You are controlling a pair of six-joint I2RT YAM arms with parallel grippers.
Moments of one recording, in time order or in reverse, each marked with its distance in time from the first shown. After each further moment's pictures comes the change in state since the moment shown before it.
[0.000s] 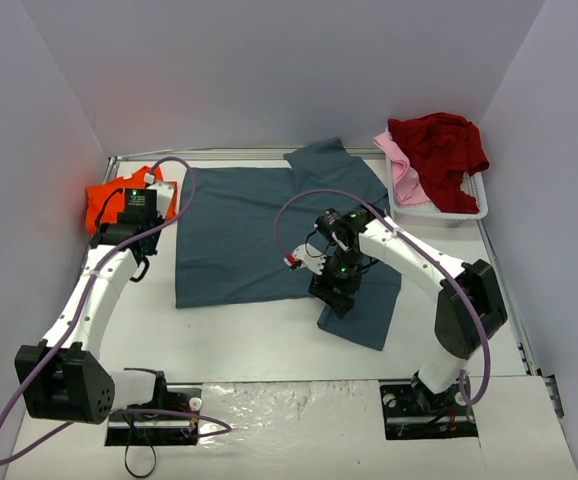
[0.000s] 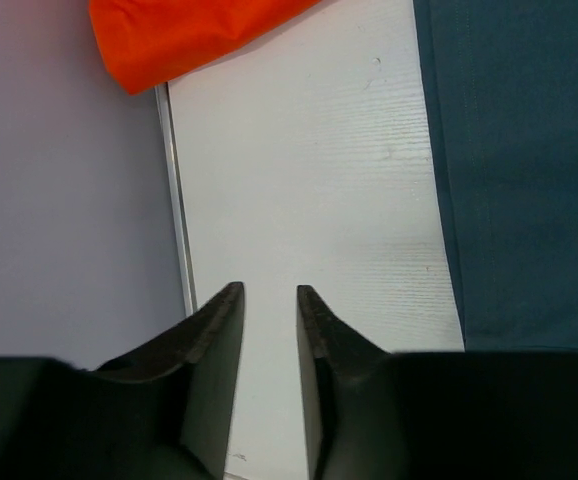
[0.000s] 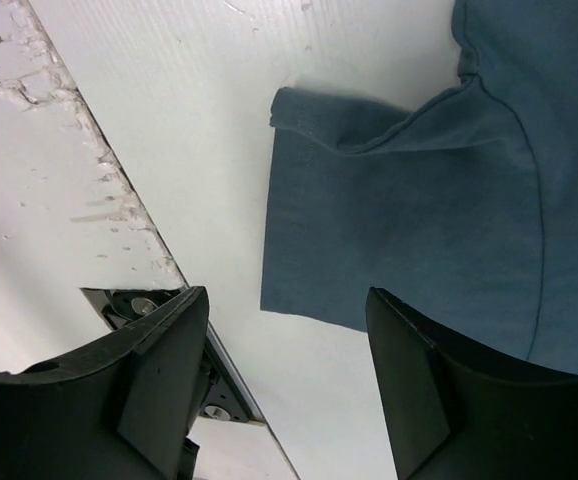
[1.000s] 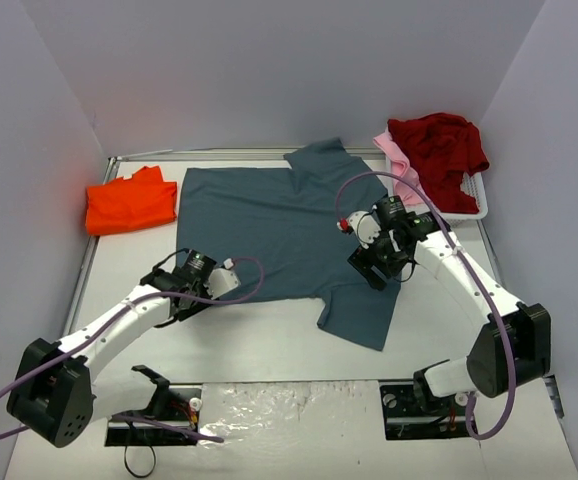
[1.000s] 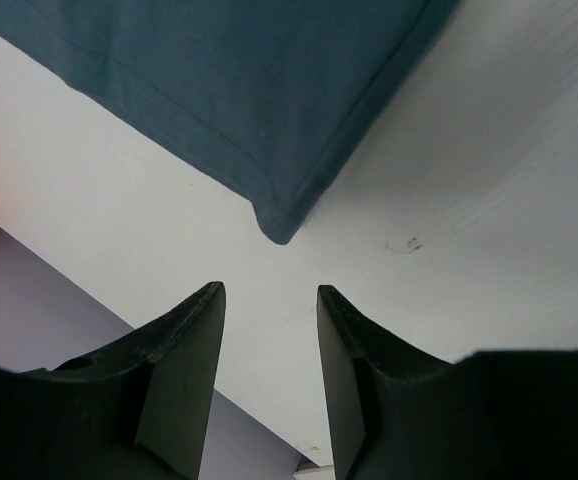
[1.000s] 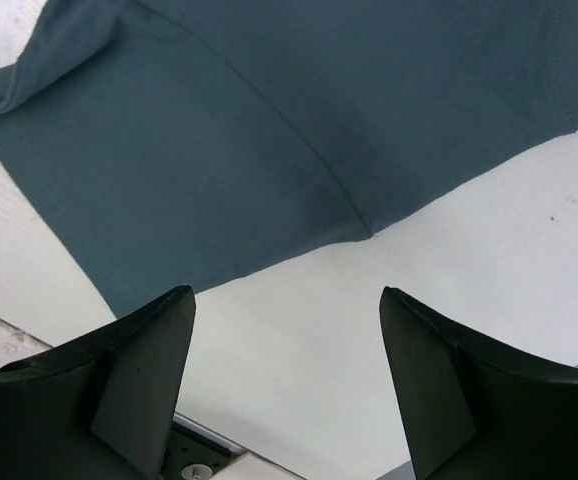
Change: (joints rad) left arm -0.396 -0.091 -0.403 -0.027 0.063 0.322; right arm -0.291 -0.294 -0.207 0.263 0.264 0.134
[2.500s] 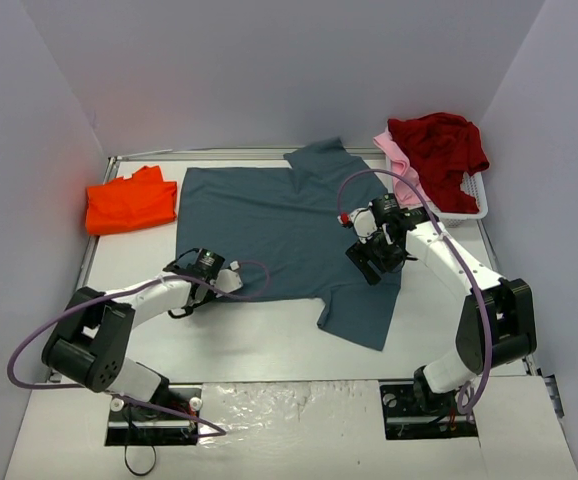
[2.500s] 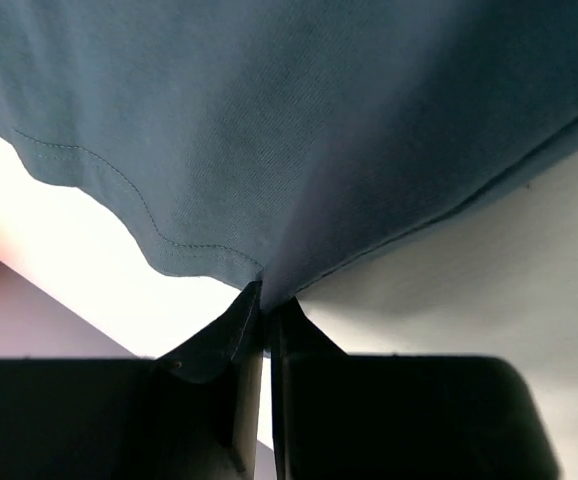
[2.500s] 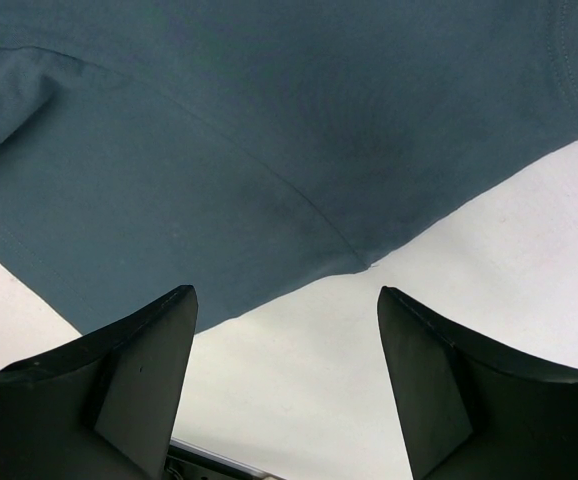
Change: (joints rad) left arm 0.045 0.290 -0.062 0.294 -0.071 0.120; right arm -0.038 0.137 0.001 0.097 0.019 0.084
